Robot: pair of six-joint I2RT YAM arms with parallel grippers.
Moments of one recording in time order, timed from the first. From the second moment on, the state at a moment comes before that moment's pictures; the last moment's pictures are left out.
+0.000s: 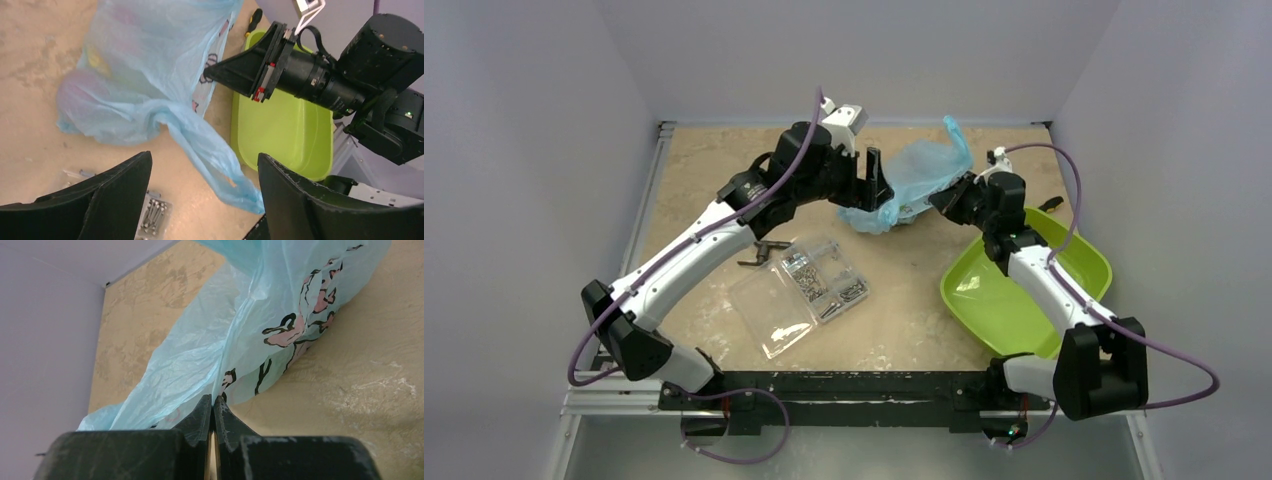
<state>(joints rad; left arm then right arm) -0.77 1.48 1.58 -0.53 0.09 -0.47 0.17 1.25 0.80 0.07 -0.22 0.69</state>
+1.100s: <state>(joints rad) -0.79 2.10 2.05 -0.72 0.03 -0.19 0.17 1.19 0.76 0.07 -0.22 0.59</state>
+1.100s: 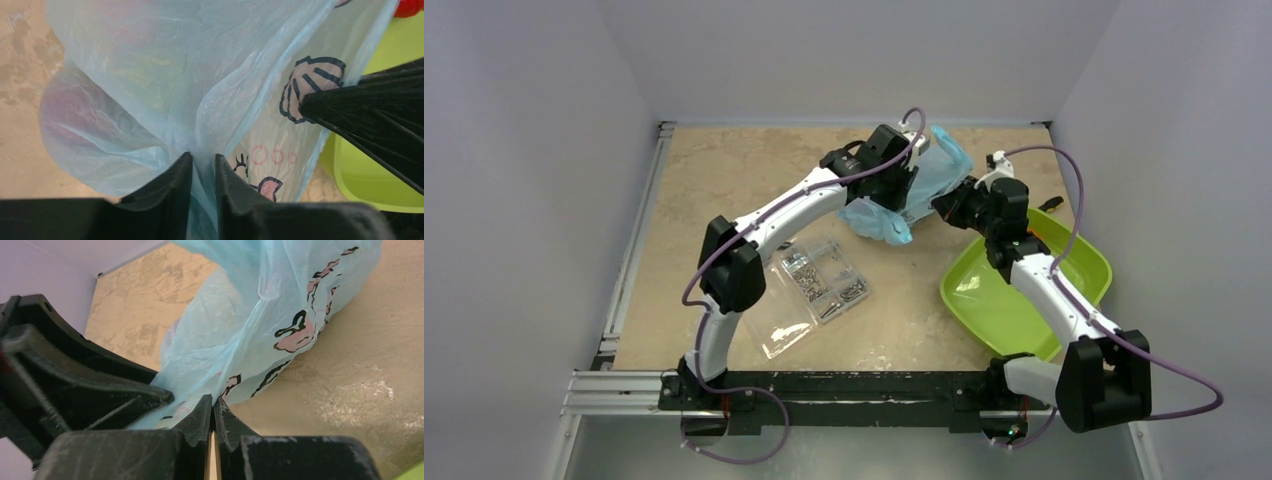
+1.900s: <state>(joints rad) -0.50 1.89 1.65 -0.15 0.47 -0.62 0.17 1.11 0.52 0.09 -0.07 0.64</state>
